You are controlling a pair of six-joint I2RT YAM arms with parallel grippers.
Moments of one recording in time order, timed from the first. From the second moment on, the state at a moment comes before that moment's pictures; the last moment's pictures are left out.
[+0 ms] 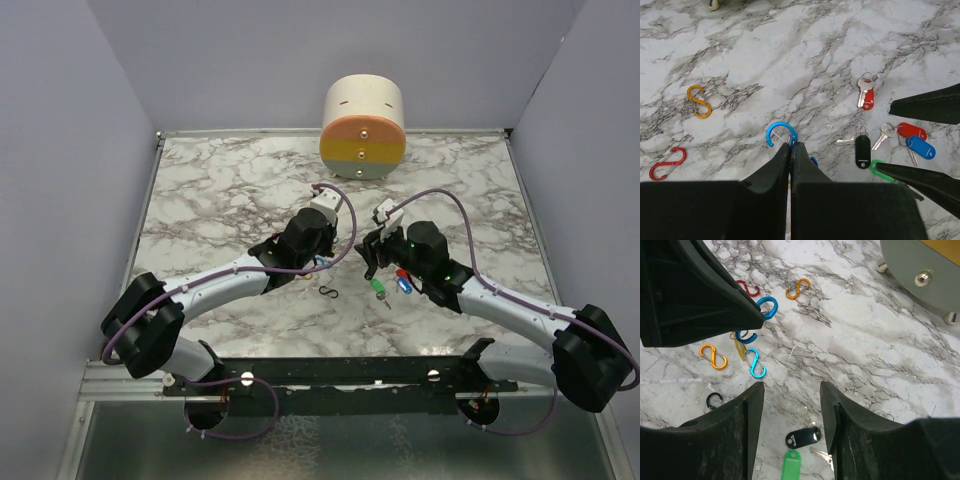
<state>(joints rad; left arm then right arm) -0.84 1.42 0.86 0.11 -0.25 -0.26 0.70 1.17 0.57 0.30 -0.06 -0.07</state>
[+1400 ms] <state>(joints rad) -0.84 1.38 0.88 0.10 -0.15 -0.29 0.70 1.32 0.54 0.54 -0.35 -0.08</state>
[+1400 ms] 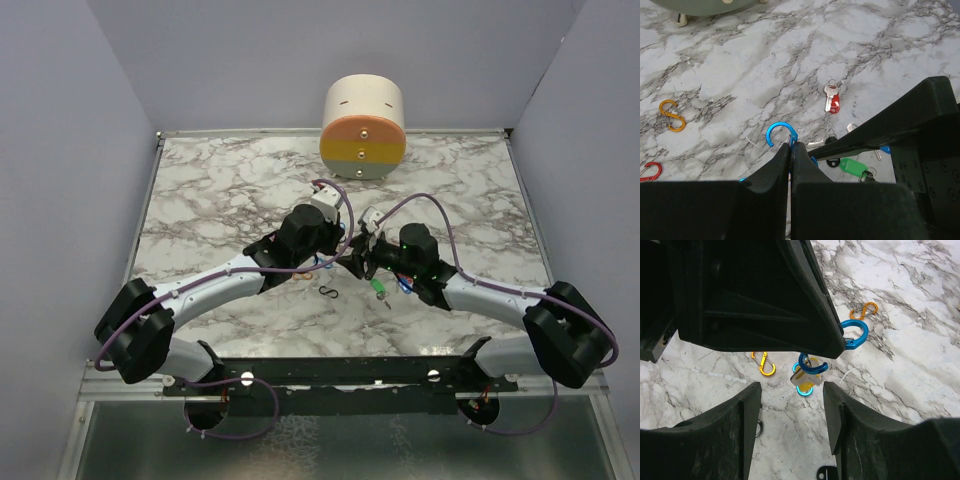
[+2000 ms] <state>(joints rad) -0.85 1.38 0.88 0.10 -0.14 -0.30 0.70 1.39 0.50 0.72 -0.35 -0.04</state>
